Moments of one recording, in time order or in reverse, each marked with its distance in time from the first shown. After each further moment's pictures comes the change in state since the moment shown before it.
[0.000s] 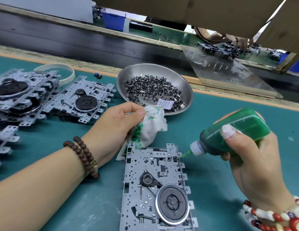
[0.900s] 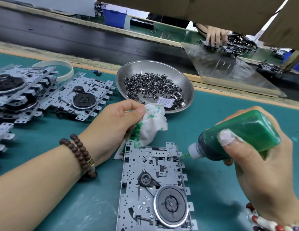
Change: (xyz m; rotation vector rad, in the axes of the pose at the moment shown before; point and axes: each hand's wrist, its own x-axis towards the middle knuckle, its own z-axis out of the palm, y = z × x) left_hand 0.000 0.002 0.002 -0.092 -0.035 0.001; right_hand -0.004 -0.004 0.001 -0.070 -0.022 -0.119
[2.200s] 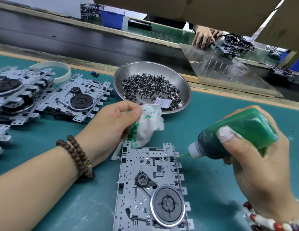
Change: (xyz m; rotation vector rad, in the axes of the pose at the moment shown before) left_hand 0.000 -0.001 0.000 -0.019 -0.006 0.003; right_hand 0.001 -0.003 0.000 -0.004 -0.007 -0.002
